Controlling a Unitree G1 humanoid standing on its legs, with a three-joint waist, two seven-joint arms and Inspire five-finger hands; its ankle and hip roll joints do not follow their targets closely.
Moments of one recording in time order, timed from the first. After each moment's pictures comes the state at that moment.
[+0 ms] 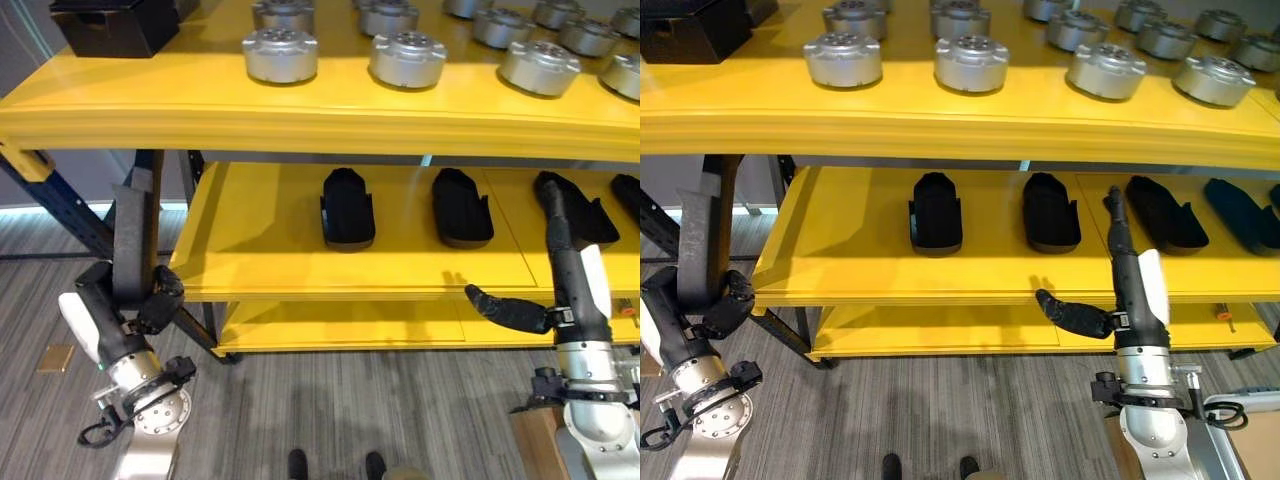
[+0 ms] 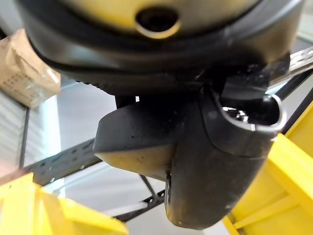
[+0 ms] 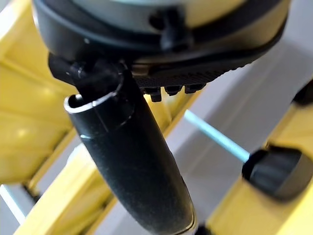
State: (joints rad) left arm 0.19 0.41 0.12 -0.09 0.00 -0.09 0.75; right arm 0.29 -0.55 -0.14 -0.29 -0.08 -0.35 -0.35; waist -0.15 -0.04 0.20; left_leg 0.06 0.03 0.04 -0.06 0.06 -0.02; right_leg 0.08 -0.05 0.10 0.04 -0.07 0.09
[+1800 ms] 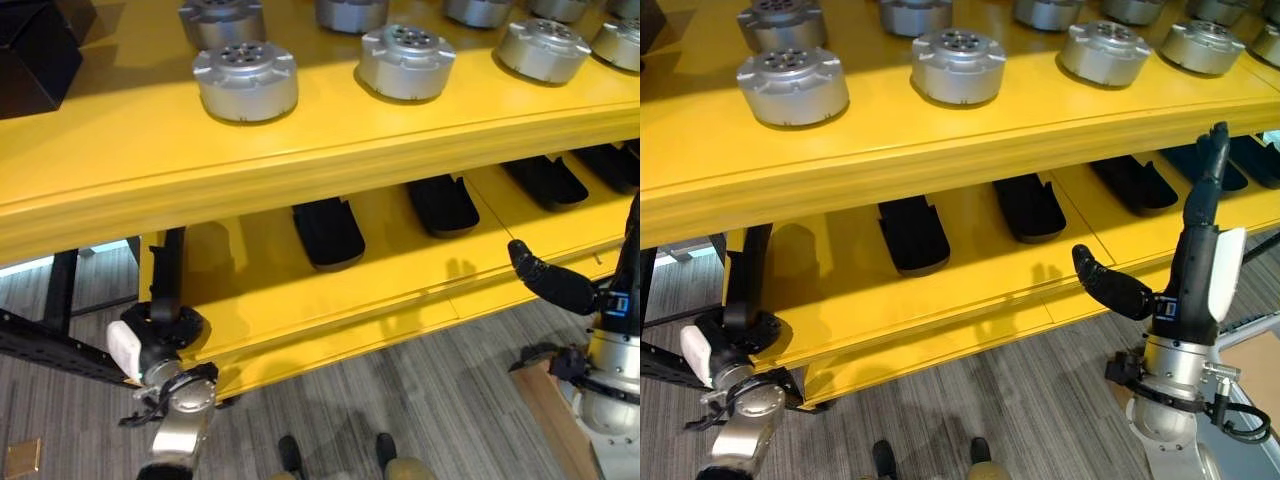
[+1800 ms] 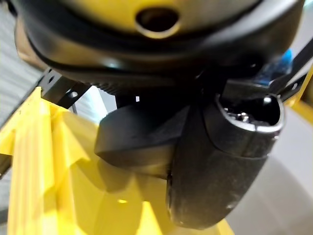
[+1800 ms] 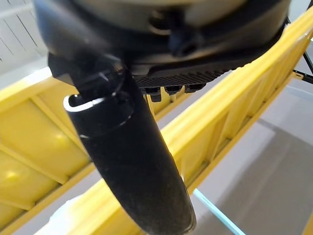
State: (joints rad) left arm -0.04 0.37 0.00 0.29 -0.05 0.16 0.88; right arm 0.20 -0.56 -0.19 -0.34 -0.16 -0.41 -0.55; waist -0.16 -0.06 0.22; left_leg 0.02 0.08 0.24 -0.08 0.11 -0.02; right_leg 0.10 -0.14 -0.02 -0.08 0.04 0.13
